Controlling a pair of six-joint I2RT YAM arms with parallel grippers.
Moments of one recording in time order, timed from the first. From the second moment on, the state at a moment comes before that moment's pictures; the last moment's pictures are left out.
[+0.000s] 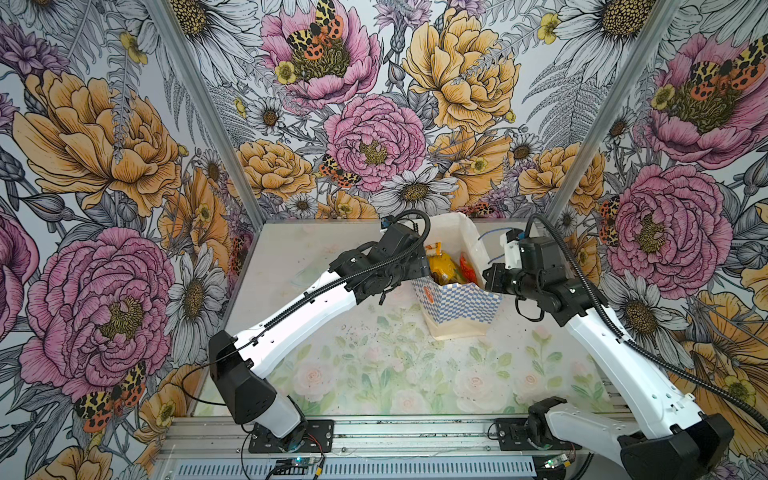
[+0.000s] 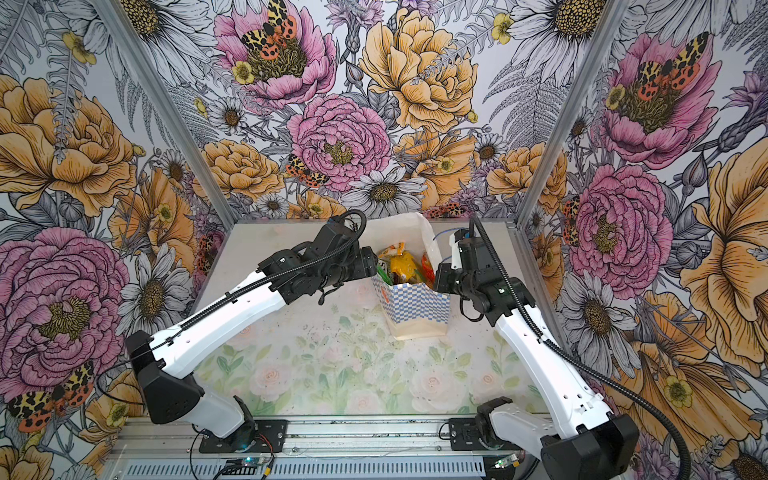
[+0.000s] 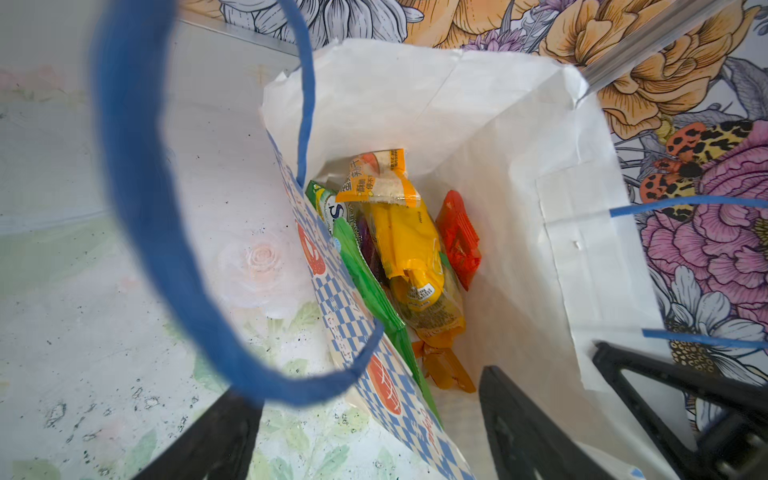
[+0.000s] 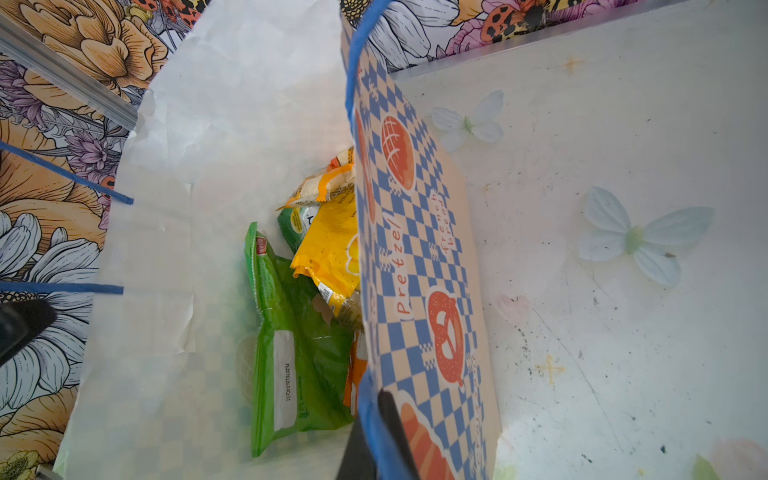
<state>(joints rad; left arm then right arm) -0.82 1.57 1.62 -0.78 -0.26 -0.81 0.32 1.13 1.17 -0.77 -0.13 0.40</state>
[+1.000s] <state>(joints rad) -0.79 1.72 1.74 -0.78 -0.29 -0.69 0.35 1.25 1.30 -0.78 -0.15 0.41</state>
